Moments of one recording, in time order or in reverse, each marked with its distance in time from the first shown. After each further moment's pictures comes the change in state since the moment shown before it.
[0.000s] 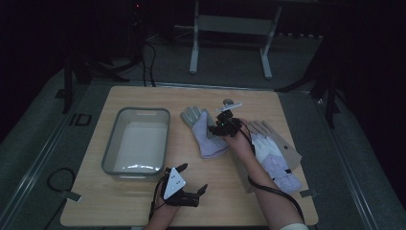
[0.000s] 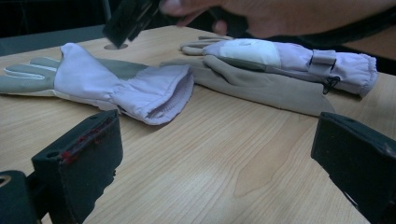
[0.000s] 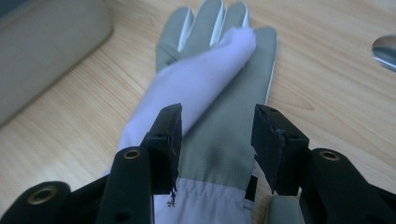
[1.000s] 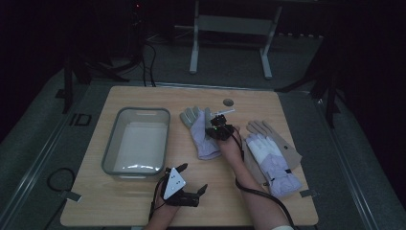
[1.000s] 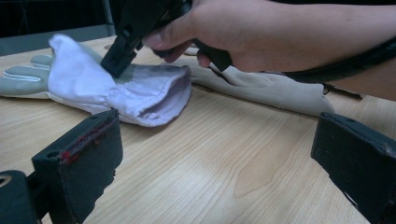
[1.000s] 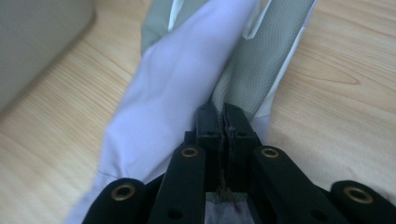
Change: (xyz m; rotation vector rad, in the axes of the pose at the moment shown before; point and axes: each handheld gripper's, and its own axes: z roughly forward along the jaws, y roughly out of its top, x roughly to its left) left arm 0.000 0.000 0.000 -0.002 0.002 0.001; right arm 0.017 -0.012 0.025 0.011 -0.011 0.133
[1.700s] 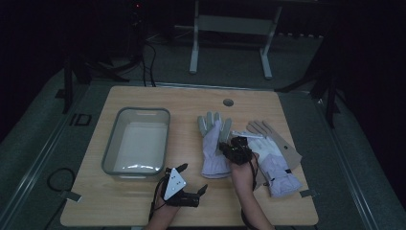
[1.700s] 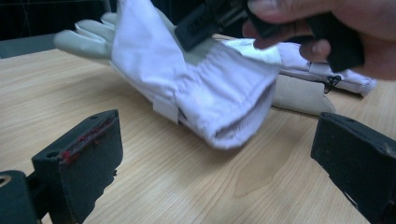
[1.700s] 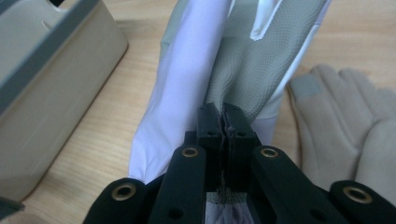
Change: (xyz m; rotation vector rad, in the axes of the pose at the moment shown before) left arm -0.001 0.000 0.000 0.001 0.006 0.008; right arm 0.024 -0.070 -0.088 -0.173 -0.033 0.241
